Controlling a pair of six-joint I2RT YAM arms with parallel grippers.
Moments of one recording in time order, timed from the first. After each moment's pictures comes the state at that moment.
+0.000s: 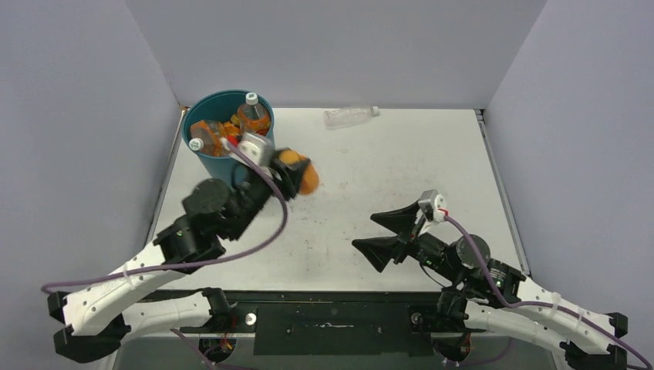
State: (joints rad) left arm -1.15 0.92 1.11 -0.12 -0.46 -0.11; right arm 1.13 0.50 0.64 -0.08 0.09 0.35
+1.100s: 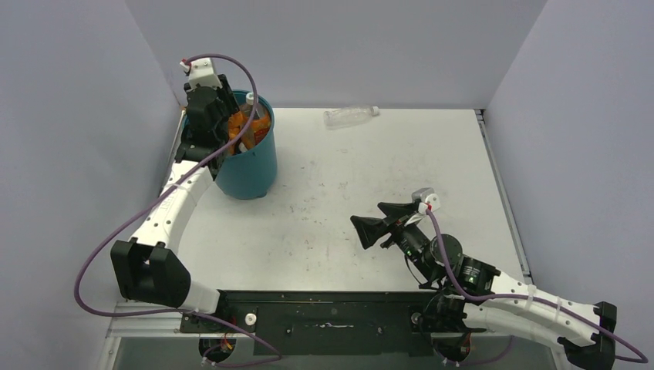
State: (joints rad) left arm -0.19 1.44 1.37 0.03 -0.41 -0.17; right arm 1.13 0.58 0.52 0.09 0.49 0.34
